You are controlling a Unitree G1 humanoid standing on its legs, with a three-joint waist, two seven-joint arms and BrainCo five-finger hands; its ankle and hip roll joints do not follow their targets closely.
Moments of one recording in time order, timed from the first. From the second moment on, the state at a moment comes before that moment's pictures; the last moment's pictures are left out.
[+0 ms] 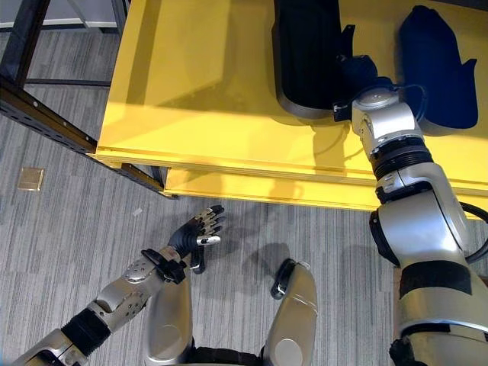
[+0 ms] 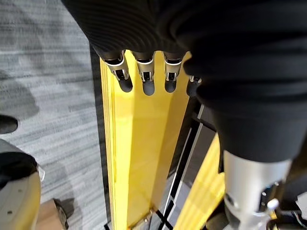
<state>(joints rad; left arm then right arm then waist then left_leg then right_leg) -0.22 0.51 -0.63 0.10 -0.77 -0.07 -0.07 -1.35 -0.68 0.52 0.97 0.53 0.32 -0.17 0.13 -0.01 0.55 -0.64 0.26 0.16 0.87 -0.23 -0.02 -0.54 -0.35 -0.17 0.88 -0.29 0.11</state>
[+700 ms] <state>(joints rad) -0.21 0.52 -0.63 0.10 -0.78 -0.07 -0.06 -1.39 -0.68 0.52 1.02 0.53 0.33 -0.24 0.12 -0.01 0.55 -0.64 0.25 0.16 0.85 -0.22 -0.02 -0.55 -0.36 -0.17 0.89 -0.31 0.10</state>
